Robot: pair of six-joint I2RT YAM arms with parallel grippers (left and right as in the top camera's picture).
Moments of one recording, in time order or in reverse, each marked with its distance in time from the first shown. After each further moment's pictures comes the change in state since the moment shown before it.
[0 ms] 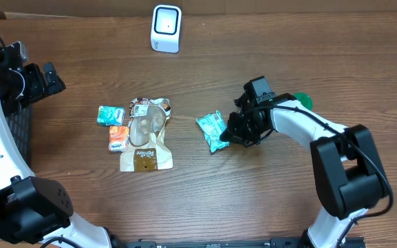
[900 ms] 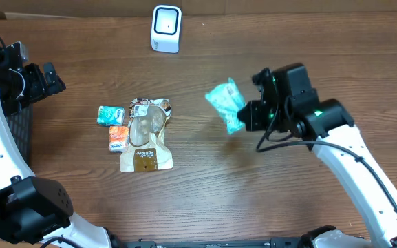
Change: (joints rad) left arm 0.000 0.000 0.000 0.000 0.000 0.000; right arm 0.006 -0.486 0.112 -0.223 0.226 -0.179
